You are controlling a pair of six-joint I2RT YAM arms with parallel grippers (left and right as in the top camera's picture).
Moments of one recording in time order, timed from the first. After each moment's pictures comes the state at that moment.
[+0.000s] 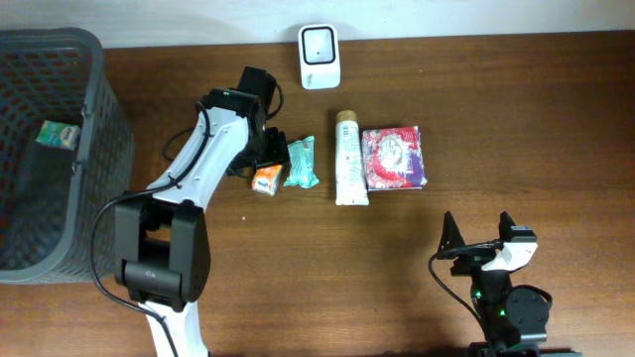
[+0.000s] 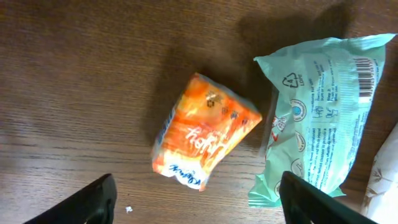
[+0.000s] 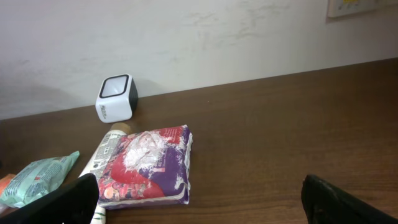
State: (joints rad) left arm -0.29 2.06 1.68 -1.05 -0.01 -0.46; right arm 0.00 0.01 0.01 -0.07 -0.02 0.18
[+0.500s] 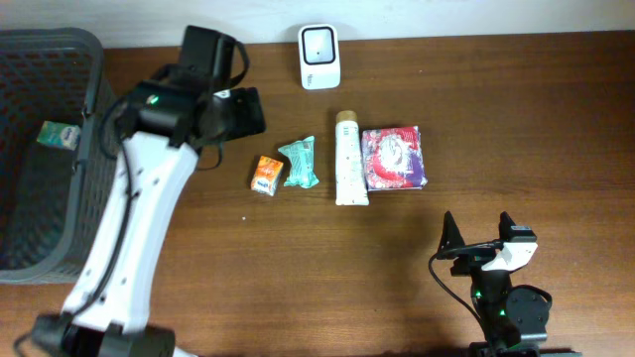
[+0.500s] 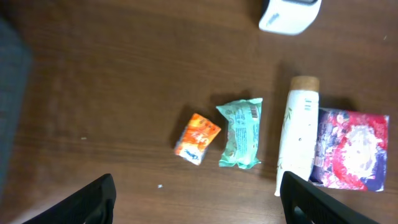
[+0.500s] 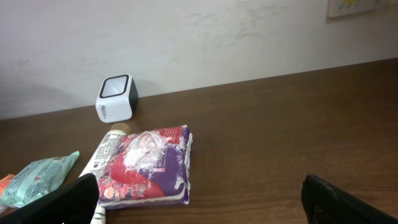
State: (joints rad) left arm -0.27 1.69 1.85 -1.20 -0.10 -0.43; right arm 0.00 0.01 0.01 -0.07 -0.02 0.18
